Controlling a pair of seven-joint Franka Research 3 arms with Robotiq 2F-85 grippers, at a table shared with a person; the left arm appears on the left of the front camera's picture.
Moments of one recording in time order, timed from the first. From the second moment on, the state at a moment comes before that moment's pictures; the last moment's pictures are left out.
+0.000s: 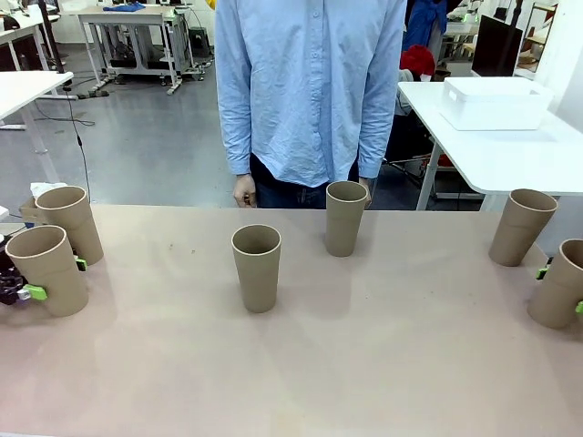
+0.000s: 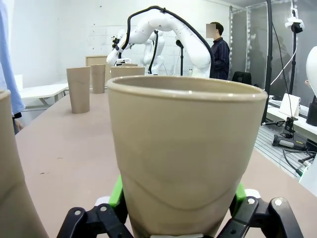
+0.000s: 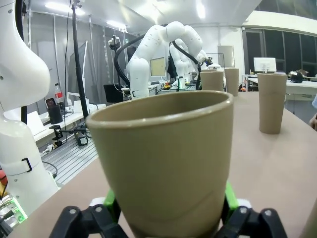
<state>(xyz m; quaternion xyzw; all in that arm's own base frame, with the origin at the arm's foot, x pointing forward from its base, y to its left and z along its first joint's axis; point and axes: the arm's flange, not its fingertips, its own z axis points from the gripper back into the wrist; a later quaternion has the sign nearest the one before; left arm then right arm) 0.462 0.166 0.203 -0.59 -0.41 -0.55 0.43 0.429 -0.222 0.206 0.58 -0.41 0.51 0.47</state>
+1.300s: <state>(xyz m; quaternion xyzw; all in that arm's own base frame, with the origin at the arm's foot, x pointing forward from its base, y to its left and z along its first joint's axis) 0.471 0.170 0.209 -0.57 -0.42 -0.54 0.45 0.428 -0.222 0.209 0.58 -0.41 0.51 0.48</state>
